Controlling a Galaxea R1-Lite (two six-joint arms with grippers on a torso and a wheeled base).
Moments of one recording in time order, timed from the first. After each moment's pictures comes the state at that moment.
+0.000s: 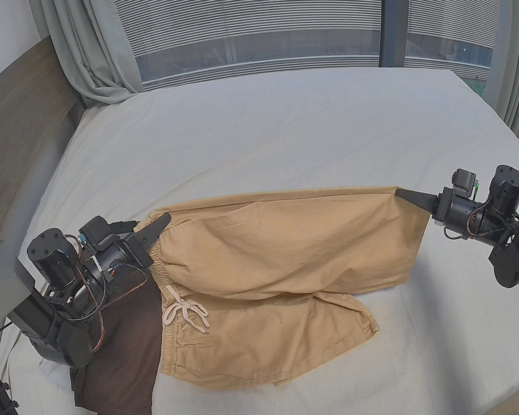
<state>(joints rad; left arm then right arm) -0.14 2.08 -0.66 -1.55 -0.55 -0.48 0.04 2.12 -0.69 -1.54 0.78 0.72</state>
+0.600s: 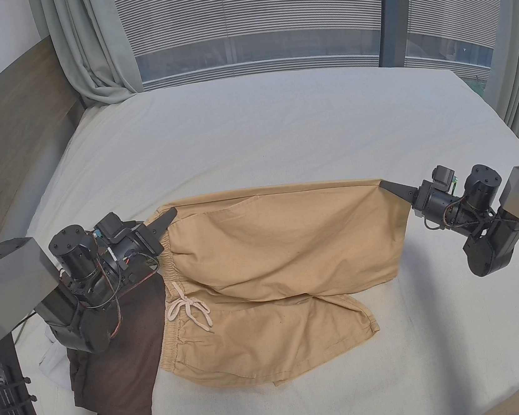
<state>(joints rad) -0.14 2.23 -0.84 -1.55 -0.50 -0.58 0.04 2.33 -0.97 -1.54 0.77 0.80</state>
